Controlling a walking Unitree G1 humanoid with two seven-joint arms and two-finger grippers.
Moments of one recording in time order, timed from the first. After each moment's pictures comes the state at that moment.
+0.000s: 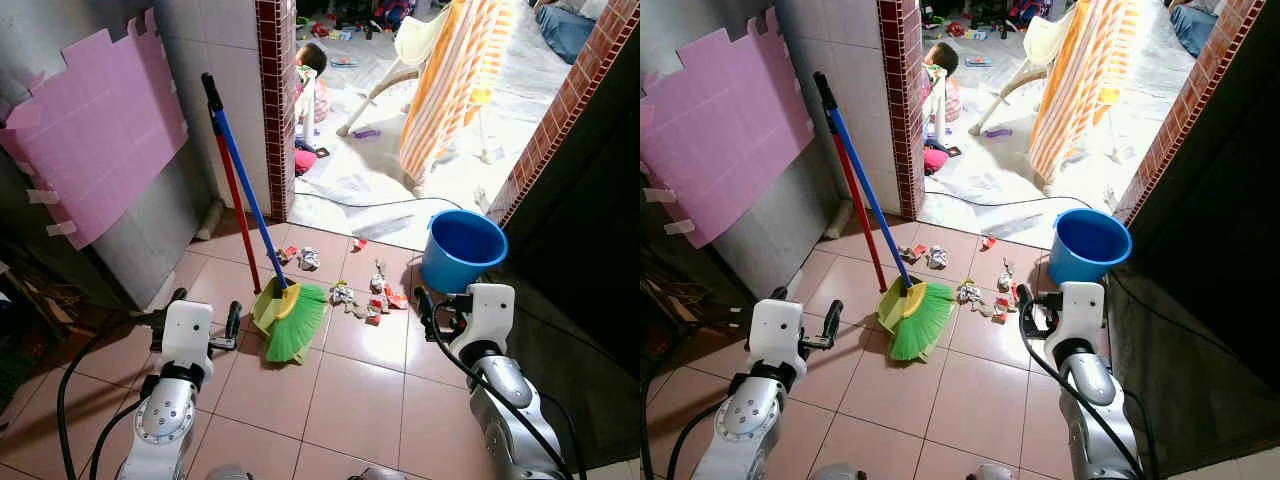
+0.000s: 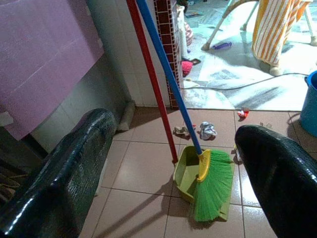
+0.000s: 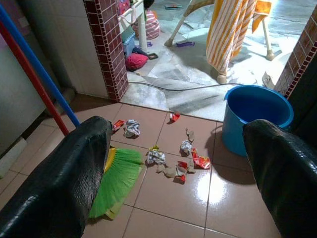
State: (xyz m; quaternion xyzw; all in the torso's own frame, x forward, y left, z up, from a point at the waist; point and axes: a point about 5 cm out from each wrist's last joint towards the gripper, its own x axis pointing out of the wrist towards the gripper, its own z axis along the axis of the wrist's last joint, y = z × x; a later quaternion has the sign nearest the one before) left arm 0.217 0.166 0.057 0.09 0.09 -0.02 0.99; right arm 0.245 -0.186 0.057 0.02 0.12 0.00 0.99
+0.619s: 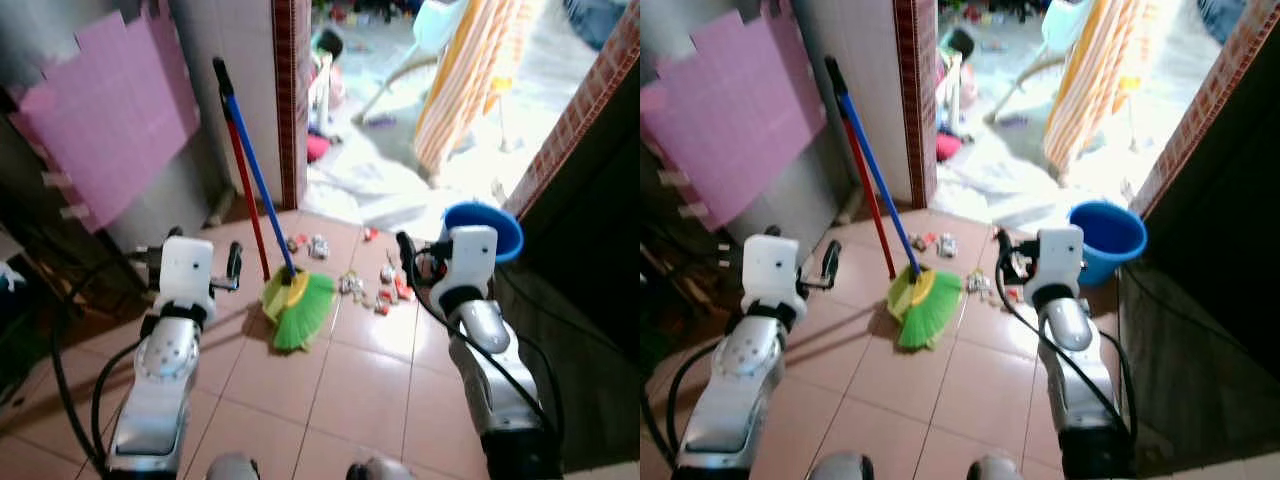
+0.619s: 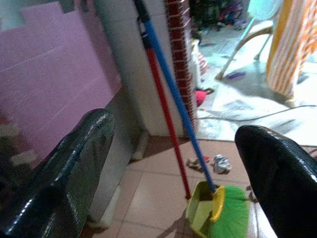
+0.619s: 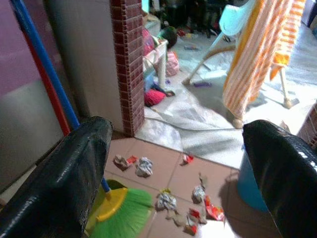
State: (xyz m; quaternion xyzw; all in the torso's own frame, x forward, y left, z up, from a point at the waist) left arm 0.259 0.154 0.122 0.09 0.01 -0.01 1.00; right arm 0.289 -0.155 0.108 0.00 0.03 0.03 1.00
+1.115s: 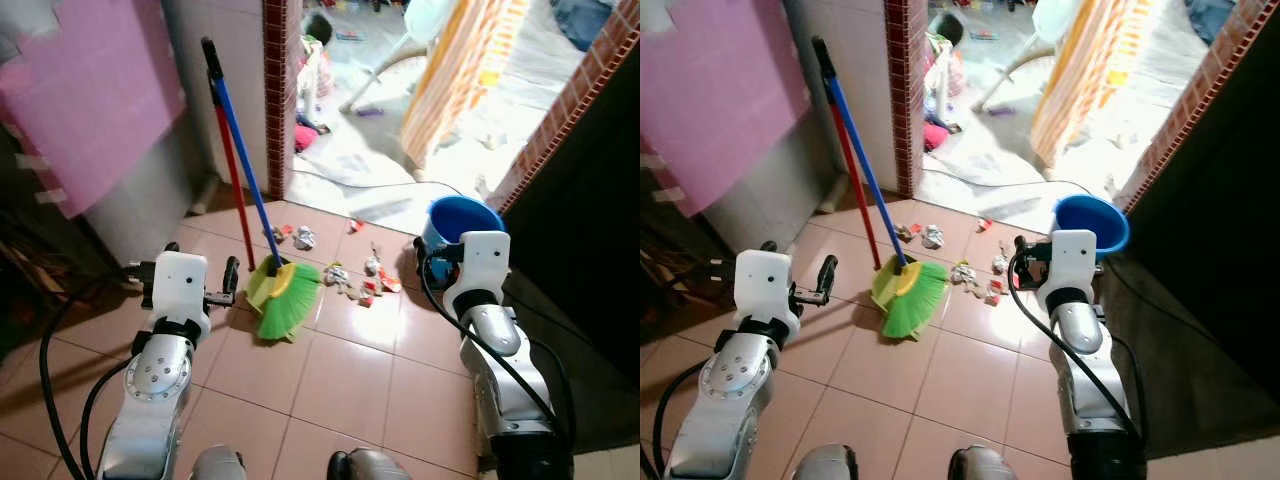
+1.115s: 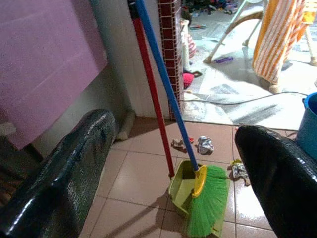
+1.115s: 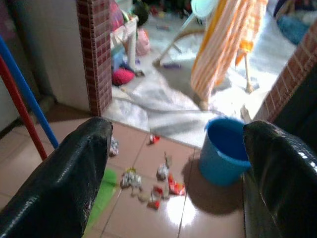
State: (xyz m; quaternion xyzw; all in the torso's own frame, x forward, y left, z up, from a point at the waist) left arm 0.240 0.162 0.118 0.09 0.04 -0.01 0.99; right arm 0.286 -0.172 0.106 -0.03 0.06 -0.01 1.00
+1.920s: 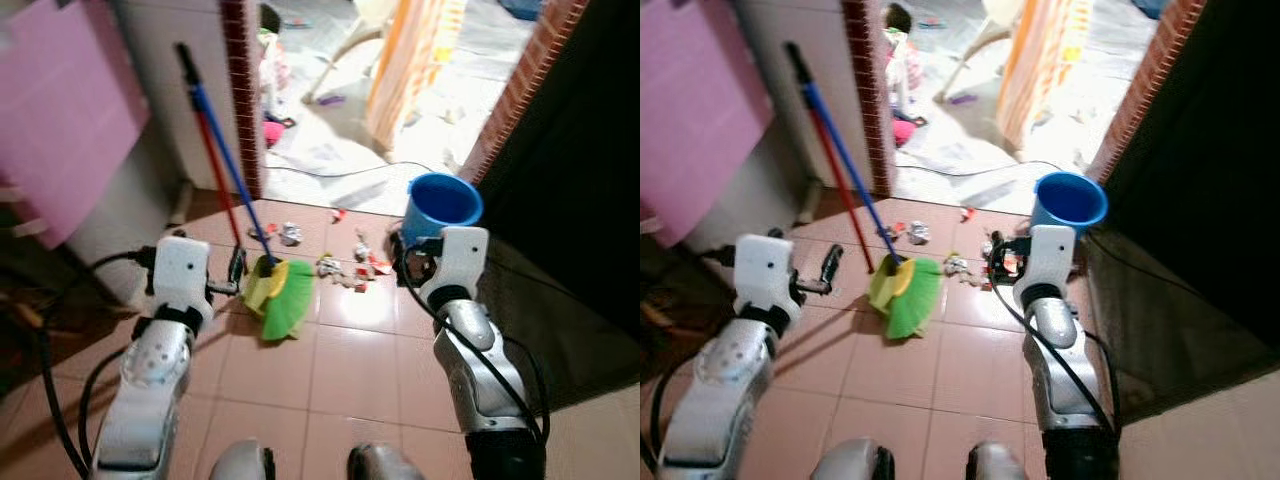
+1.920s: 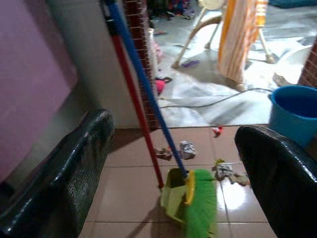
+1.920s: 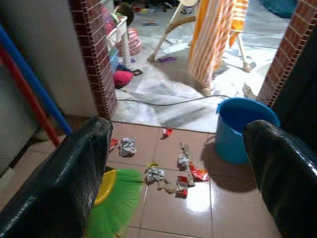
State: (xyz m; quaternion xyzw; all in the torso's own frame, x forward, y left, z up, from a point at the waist) left arm 0.249 0.154 0.133 0.07 0.03 -0.04 1.00; right arm 0.288 -0.144 0.111 0.02 0.05 0.00 1.00
